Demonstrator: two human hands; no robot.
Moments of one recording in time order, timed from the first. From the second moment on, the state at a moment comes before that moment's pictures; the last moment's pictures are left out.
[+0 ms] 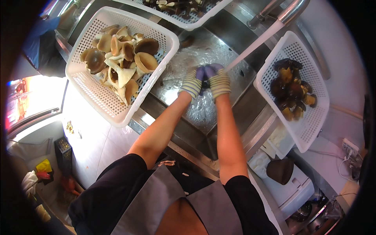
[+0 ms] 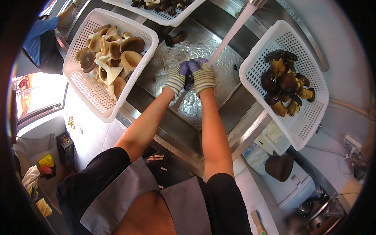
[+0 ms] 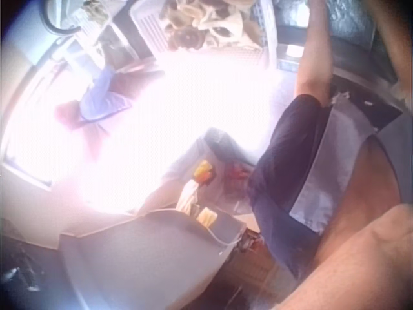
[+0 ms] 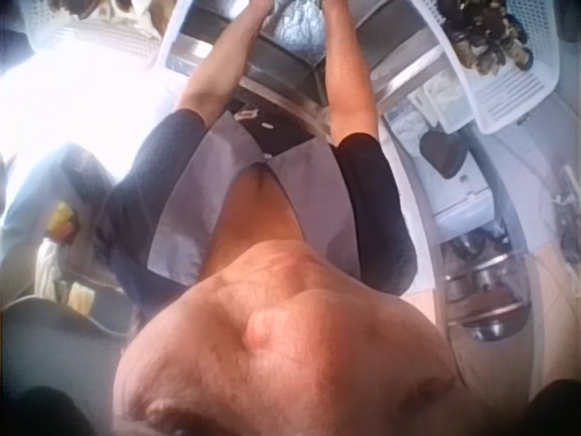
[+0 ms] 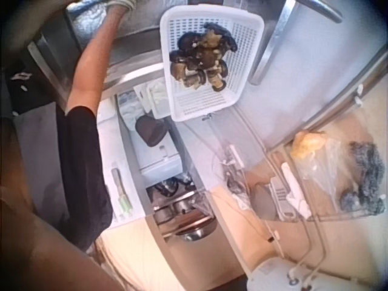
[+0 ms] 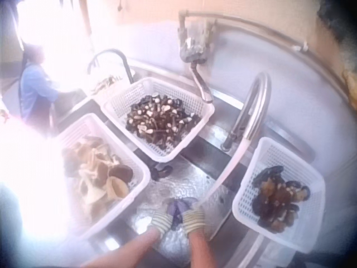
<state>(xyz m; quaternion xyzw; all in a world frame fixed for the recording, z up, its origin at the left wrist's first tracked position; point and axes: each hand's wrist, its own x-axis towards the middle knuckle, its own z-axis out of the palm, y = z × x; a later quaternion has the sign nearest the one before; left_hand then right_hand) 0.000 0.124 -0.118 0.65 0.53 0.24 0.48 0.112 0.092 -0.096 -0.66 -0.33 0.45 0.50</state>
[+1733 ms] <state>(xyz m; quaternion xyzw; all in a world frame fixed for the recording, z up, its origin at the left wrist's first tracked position) -0.018 0.095 -0.049 0.48 0.54 0.20 0.66 0.097 0.028 -0.039 -0.63 -0.40 0.47 0.48</state>
